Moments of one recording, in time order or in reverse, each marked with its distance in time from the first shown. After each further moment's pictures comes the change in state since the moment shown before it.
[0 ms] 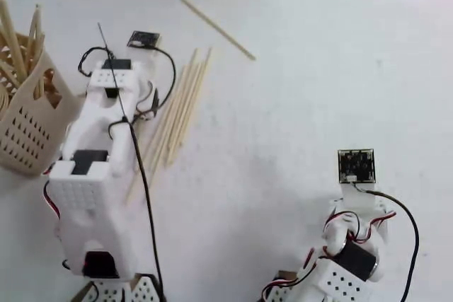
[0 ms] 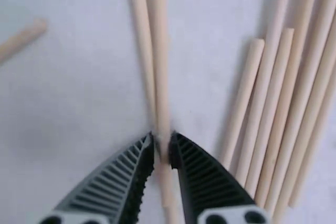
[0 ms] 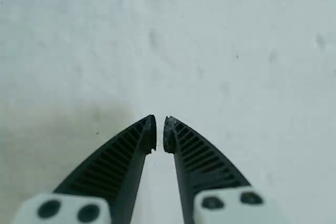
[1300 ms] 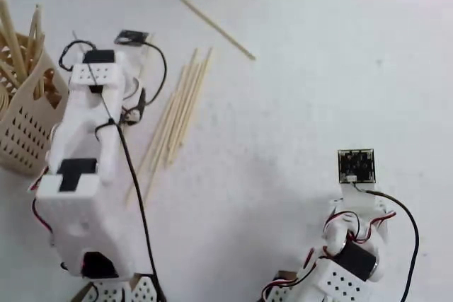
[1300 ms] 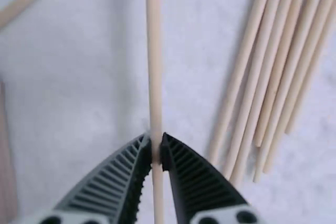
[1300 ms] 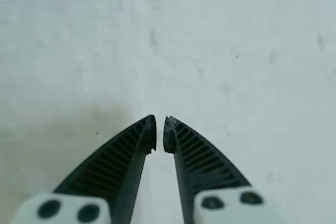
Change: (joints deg) left arm -2.8 -8.4 -0.6 13.7 -3.1; right arm 0.0 0.0 0.0 0.0 0.0
